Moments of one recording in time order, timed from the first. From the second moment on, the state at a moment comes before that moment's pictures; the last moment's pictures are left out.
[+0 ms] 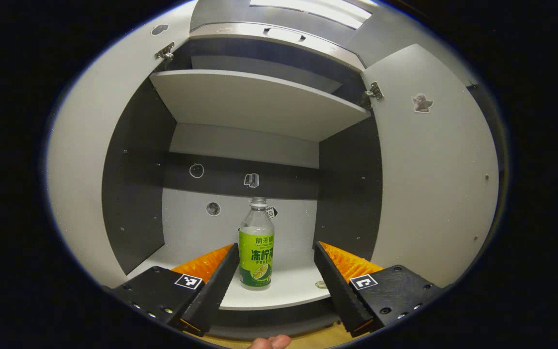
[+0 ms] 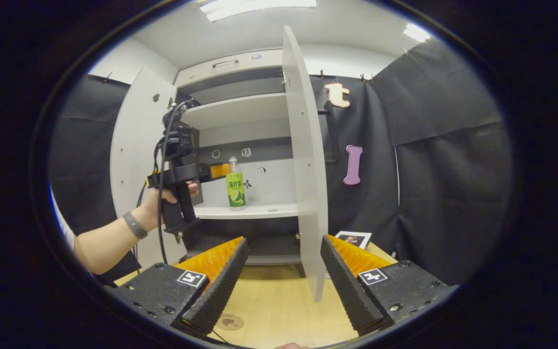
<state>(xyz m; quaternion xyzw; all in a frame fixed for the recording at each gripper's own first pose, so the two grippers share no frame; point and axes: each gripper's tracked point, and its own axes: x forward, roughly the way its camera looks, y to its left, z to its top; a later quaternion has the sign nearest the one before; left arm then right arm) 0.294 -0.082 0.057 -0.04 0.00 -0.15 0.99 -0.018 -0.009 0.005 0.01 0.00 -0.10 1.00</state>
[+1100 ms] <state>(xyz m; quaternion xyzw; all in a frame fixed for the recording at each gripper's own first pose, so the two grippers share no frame) 0.401 -0.074 0.023 -0.04 0.03 -0.11 0.99 -0.005 -0.029 0.001 0.02 0.01 -0.14 0.99</state>
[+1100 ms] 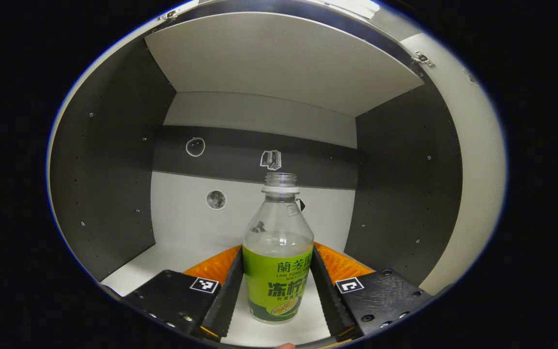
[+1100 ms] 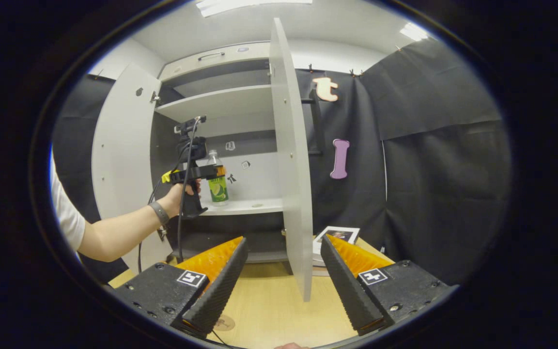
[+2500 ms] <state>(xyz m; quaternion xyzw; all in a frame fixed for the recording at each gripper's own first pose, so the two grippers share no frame) 0.073 -0.056 -0.112 -0.02 0.03 -0.07 1.00 -0.004 -0.006 0.100 0.01 -0.07 -0.02 1.00</state>
